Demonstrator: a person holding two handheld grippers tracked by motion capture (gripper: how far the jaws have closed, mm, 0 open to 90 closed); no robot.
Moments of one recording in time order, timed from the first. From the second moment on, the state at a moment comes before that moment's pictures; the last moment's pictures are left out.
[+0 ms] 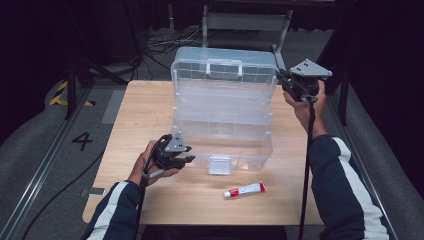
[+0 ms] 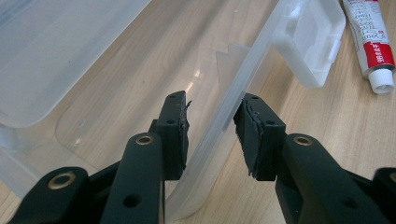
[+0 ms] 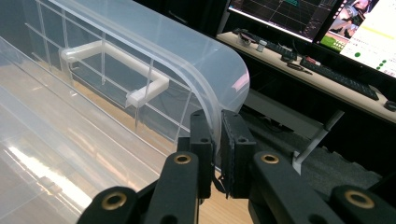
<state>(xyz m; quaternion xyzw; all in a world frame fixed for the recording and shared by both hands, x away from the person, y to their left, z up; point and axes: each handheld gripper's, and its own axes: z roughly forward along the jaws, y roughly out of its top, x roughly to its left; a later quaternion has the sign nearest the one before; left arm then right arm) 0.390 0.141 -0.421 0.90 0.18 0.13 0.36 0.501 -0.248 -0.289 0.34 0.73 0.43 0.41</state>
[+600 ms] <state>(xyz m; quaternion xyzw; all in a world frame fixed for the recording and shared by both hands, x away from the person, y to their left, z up) 0.392 0.142 -0.422 0.90 0.18 0.13 0.37 0.523 -0.248 -0.285 0.36 0.73 0.43 0.38</state>
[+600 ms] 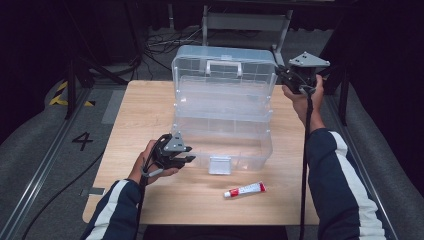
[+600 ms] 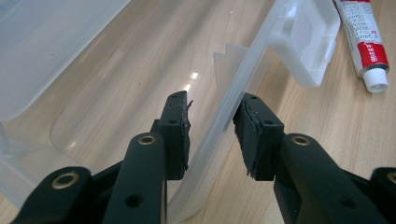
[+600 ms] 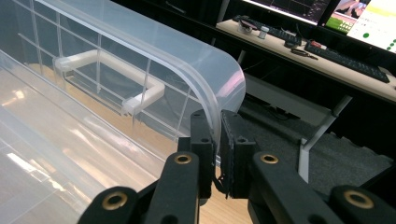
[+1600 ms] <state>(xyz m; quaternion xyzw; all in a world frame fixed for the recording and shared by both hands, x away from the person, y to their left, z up) 0.392 0.142 -0.423 0.90 0.18 0.13 0.37 0.584 -0.248 -0.299 0.41 0.72 0.43 0.35</state>
